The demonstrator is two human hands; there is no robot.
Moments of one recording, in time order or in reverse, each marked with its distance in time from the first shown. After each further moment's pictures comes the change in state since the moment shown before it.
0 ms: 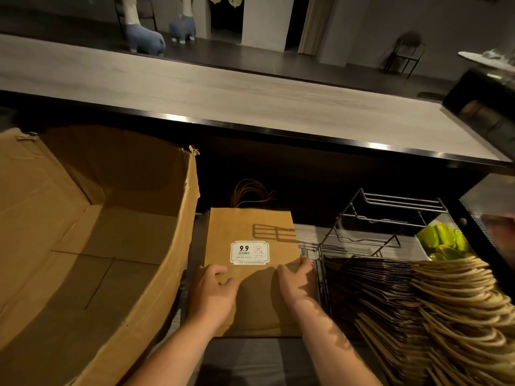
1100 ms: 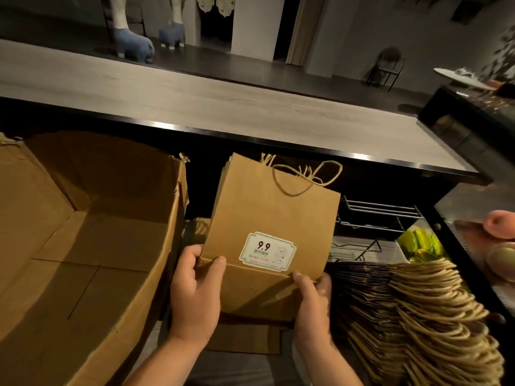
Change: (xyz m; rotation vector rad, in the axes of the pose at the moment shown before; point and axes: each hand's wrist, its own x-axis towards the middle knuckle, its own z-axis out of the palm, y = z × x) left_hand -0.060 0.051 -0.039 -0.590 0.154 0.427; right_hand -0.055 0.006 -0.054 0.548 -0.012 -0.127
